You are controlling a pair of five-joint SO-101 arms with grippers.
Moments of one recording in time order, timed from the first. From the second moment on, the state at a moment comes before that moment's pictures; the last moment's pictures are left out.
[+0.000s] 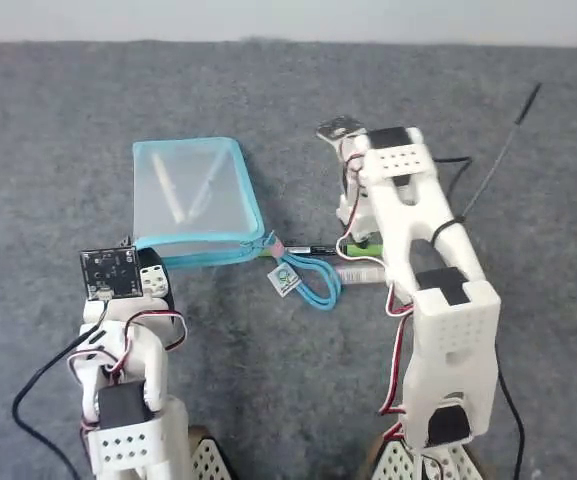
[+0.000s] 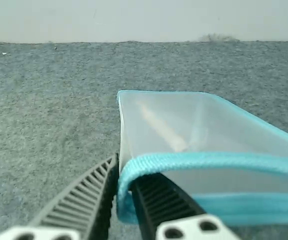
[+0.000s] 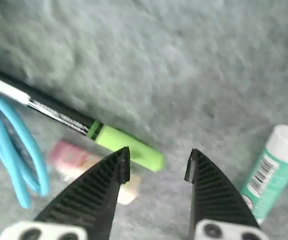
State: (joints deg) left arm -16.3 -102.8 96.7 43.6 0.5; right arm -13.4 32.4 -17.1 85.5 20.1
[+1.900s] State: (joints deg) left arm -13.7 -102.8 96.7 43.6 0.5; right arm -17.1 -8.5 47.6 51.9 55.1
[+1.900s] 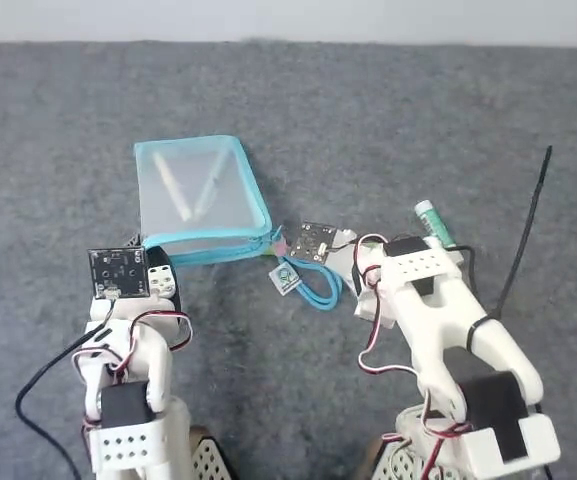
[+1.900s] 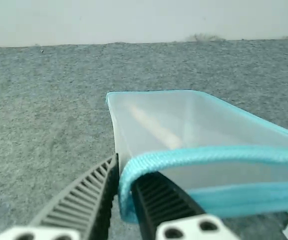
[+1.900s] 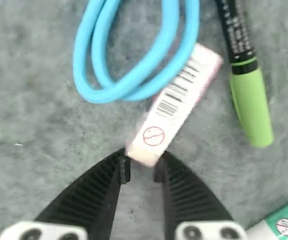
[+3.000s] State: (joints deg) left arm -13.6 -102.8 96.0 43.6 0.5; right arm -21.5 -19.5 47.7 56.9 21.4
